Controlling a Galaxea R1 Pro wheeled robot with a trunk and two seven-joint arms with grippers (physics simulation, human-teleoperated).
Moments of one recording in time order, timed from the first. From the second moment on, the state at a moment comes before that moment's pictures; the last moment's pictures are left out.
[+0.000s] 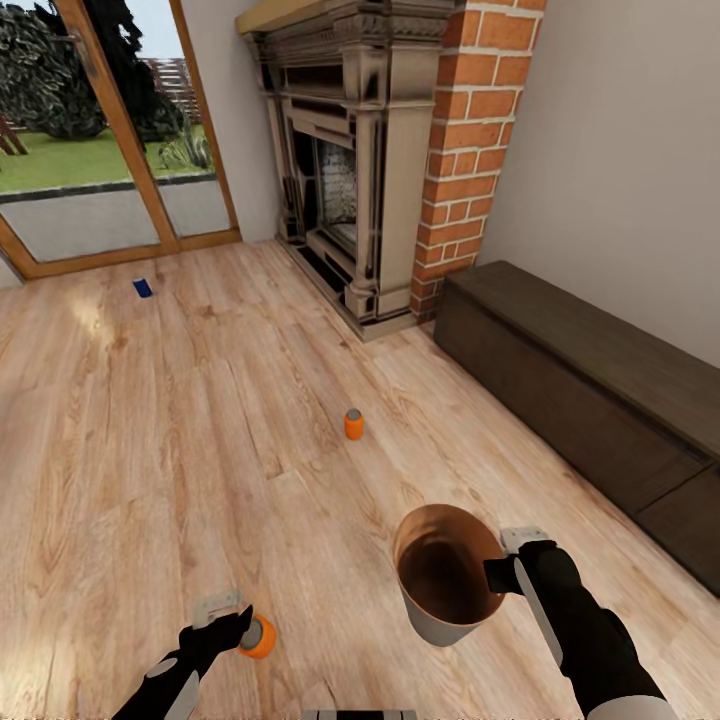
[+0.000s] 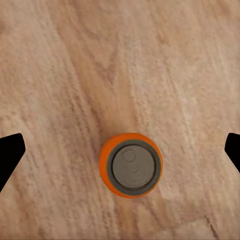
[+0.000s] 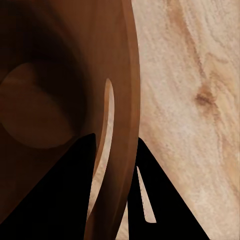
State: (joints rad) left arm -0.43 0.02 0.21 -0.44 0.06 -0.06 -0.10; right arm -0.43 -0.06 0.01 -1.16 0.02 1.00 -0.02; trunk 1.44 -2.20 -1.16
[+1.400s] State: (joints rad) left arm -0.43 0.02 0.21 -0.44 0.06 -0.06 -0.10; right arm -0.43 -0.06 0.01 -1.16 0.02 1.00 -0.02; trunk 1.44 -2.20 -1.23
